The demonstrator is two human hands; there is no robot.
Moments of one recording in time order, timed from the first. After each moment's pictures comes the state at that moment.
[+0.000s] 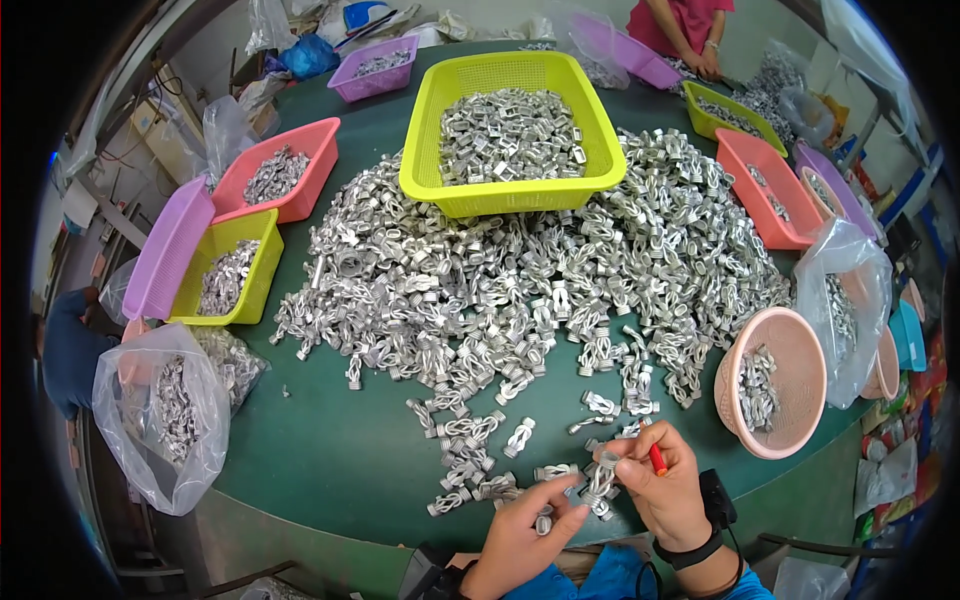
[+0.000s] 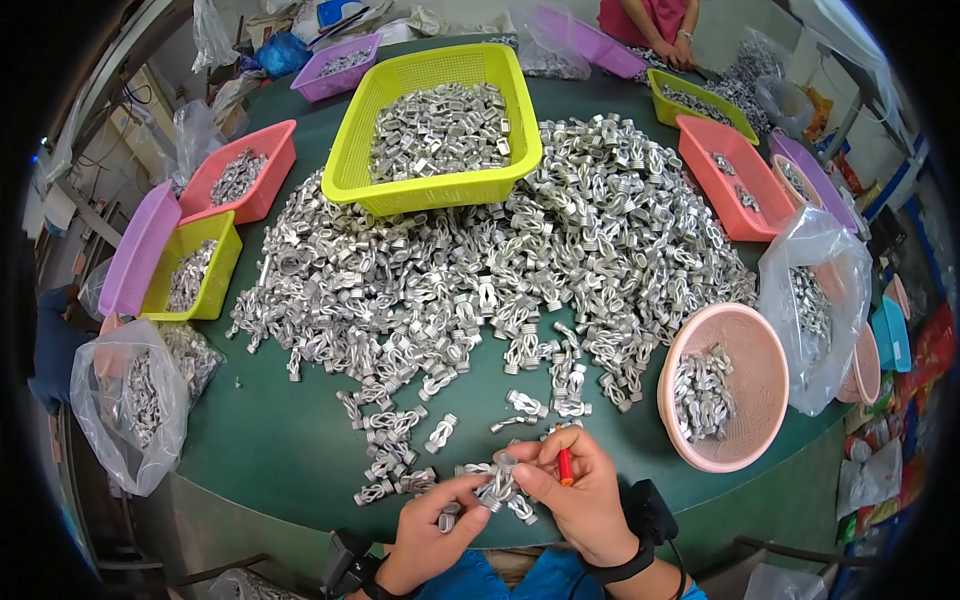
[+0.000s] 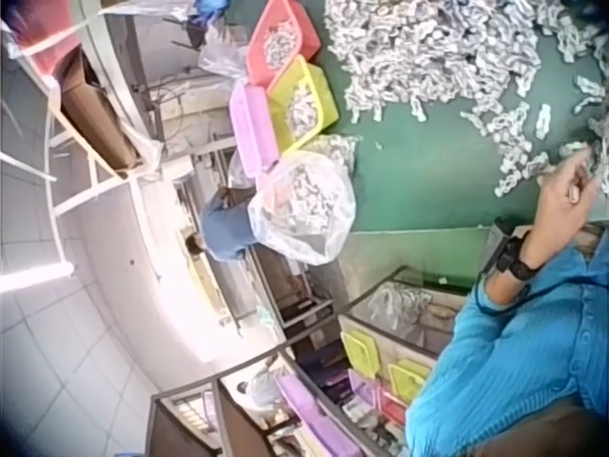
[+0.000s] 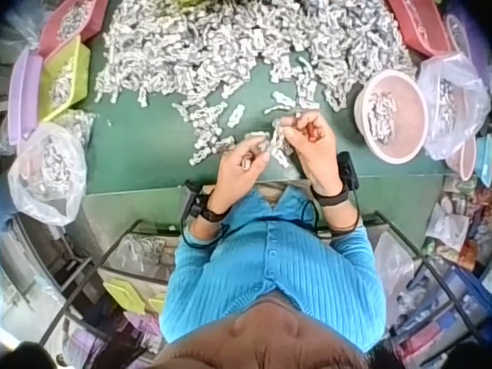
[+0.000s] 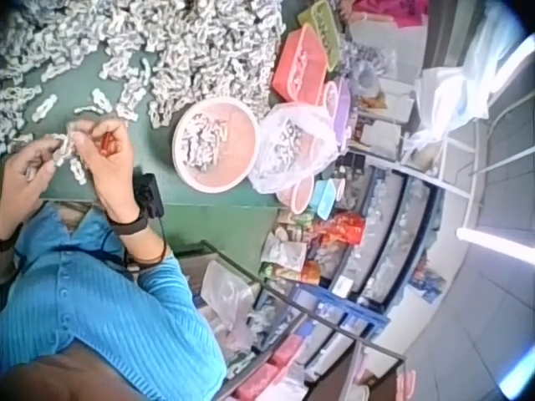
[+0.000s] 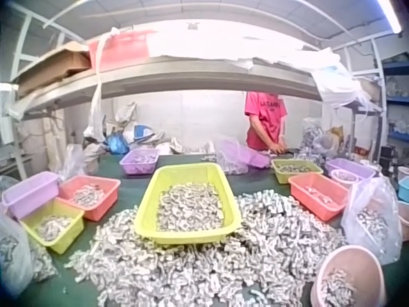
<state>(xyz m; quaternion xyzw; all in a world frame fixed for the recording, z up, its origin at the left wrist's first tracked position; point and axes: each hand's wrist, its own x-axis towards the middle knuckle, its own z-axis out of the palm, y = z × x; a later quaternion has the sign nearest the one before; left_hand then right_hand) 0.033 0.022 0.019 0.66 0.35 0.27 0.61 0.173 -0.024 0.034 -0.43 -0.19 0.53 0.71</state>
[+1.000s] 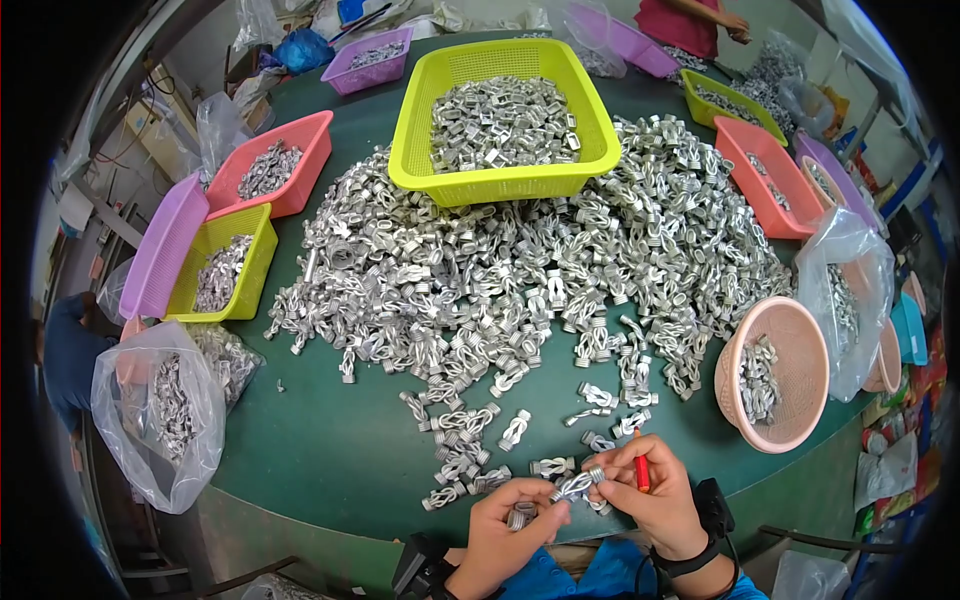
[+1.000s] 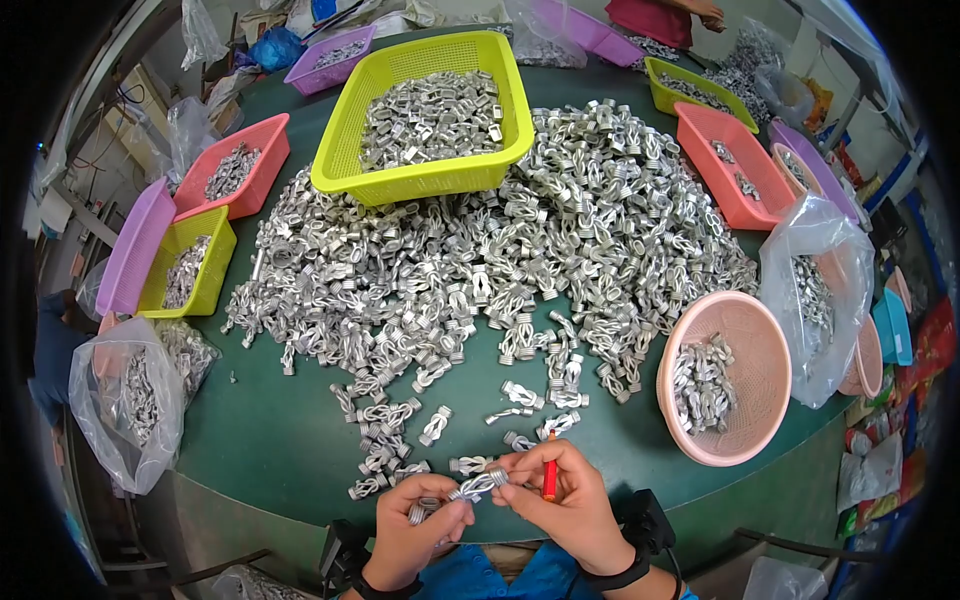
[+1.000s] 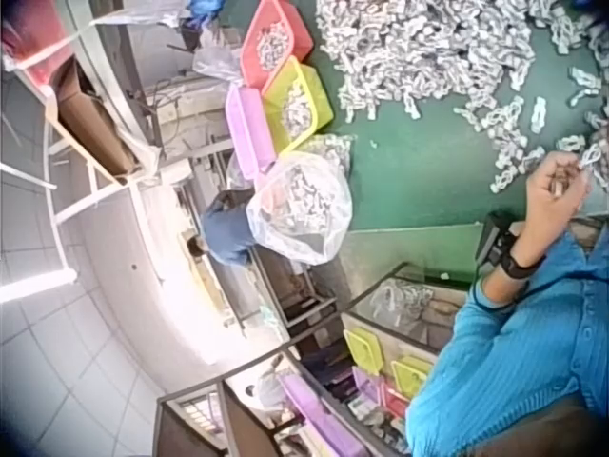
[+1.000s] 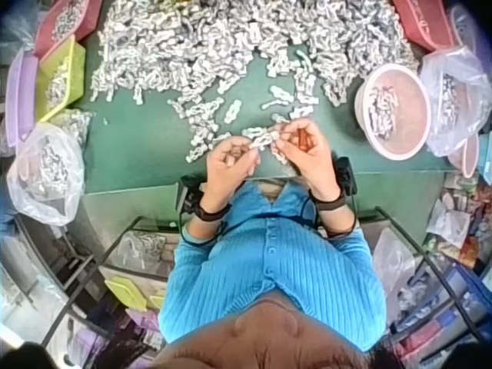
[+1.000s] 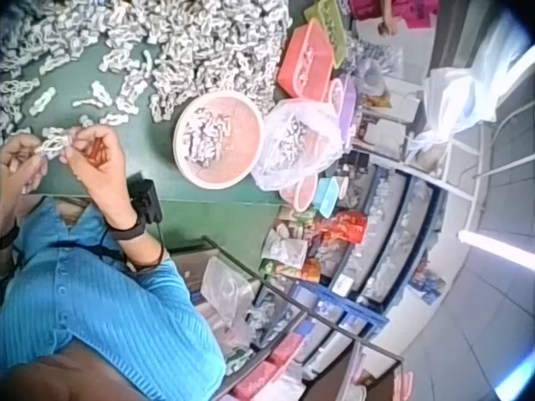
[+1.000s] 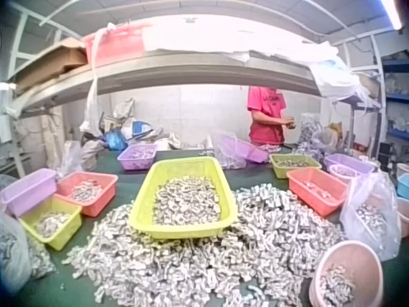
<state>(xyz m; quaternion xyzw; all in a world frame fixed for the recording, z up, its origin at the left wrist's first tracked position) 0.024 0.020 0.021 0.39 0.36 0.28 0.80 0.168 -0.037 0.032 -0.47 -0.19 0.56 0.65</state>
